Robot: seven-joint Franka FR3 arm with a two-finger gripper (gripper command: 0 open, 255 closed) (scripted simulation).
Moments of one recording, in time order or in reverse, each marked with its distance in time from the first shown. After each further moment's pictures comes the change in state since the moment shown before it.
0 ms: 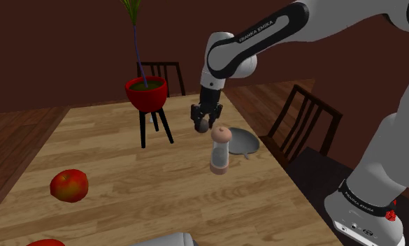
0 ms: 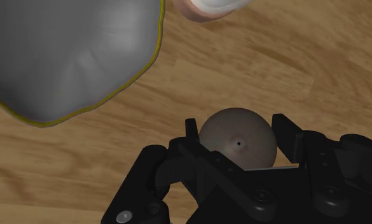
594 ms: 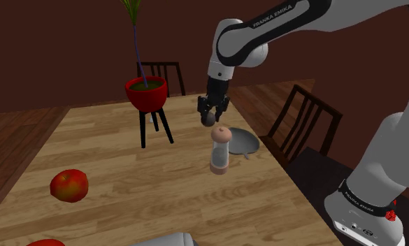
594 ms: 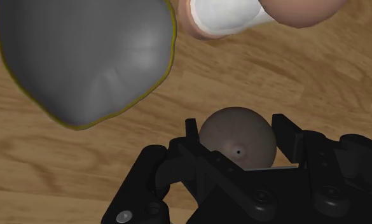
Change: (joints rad) arm -0.014 -0.113 -0.013 -0.042 0.002 -0.076 -0.007
